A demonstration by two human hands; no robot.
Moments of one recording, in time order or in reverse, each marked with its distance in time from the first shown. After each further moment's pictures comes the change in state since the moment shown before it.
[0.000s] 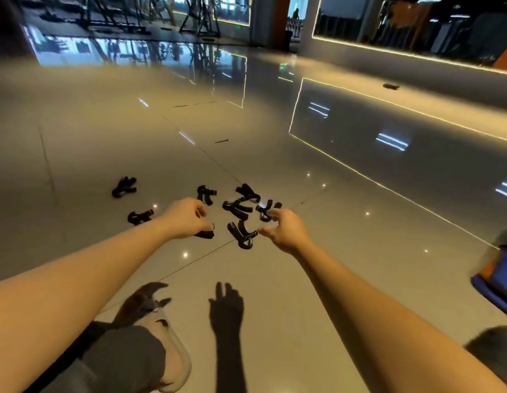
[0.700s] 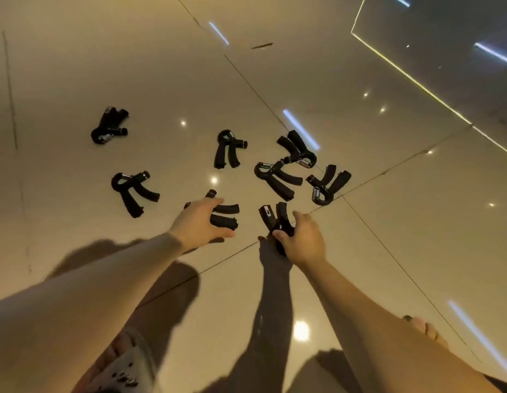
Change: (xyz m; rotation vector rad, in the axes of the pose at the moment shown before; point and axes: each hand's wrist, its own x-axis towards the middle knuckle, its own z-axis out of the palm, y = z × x) left_hand 0.257 -0.186 0.153 -0.103 -0.129 -0.171; right_hand 0.260 0.120 0.217 -0.131 -0.116 0.167
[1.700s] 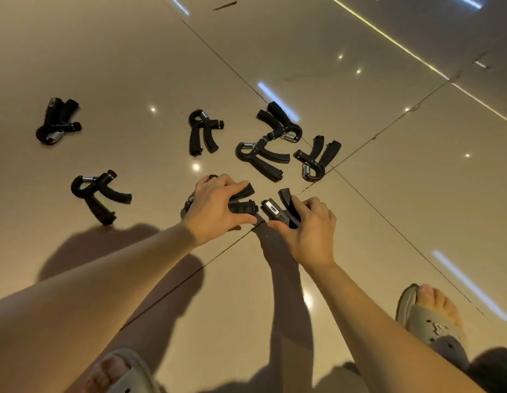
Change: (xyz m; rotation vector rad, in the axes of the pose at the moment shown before) left_hand 0.041 0.036 0.031 0.096 0.094 0.386; right_hand -0.016 0.023 0.009 -0.016 0.253 -0.067
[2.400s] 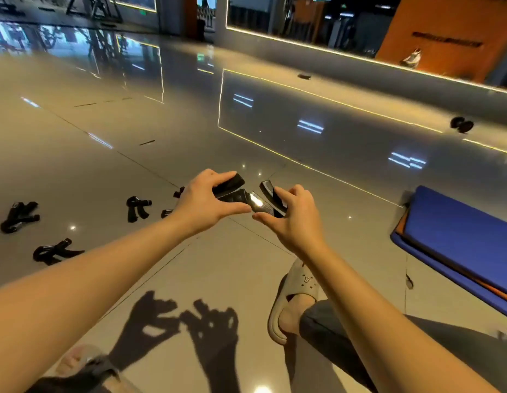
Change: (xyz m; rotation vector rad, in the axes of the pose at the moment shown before) left_hand -0.193 0.324 -0.144 -0.334 0.172 0.380; right_hand -0.247 -0.038 -0.336 -0.068 0.452 -0.072
